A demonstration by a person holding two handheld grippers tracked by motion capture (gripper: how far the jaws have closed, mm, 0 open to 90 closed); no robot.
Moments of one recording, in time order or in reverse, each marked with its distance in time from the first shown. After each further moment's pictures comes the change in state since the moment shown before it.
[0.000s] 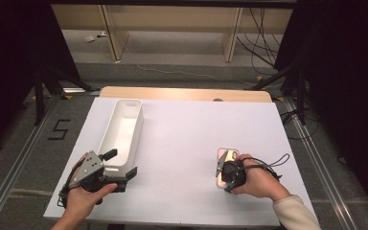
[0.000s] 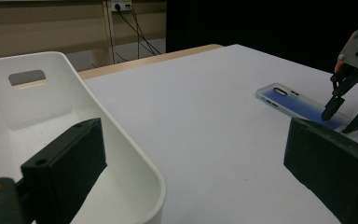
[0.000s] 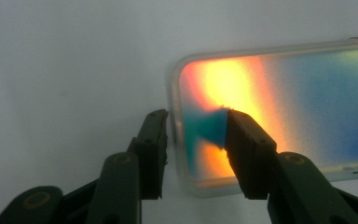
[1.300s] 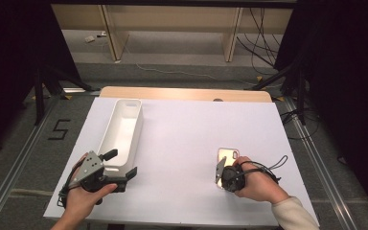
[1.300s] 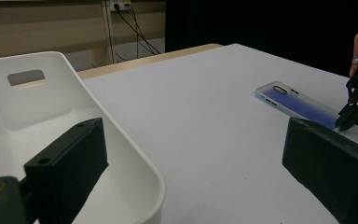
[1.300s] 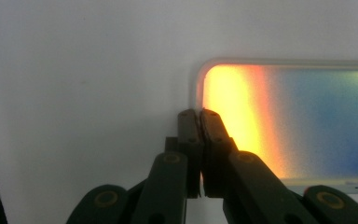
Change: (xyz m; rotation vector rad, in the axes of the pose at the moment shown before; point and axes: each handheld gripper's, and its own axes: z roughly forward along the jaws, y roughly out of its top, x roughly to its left) left arm 0.000 0.000 0.000 0.003 -0.002 0.005; right arm 0.011 0.001 -0.001 0.003 -0.022 -0.120
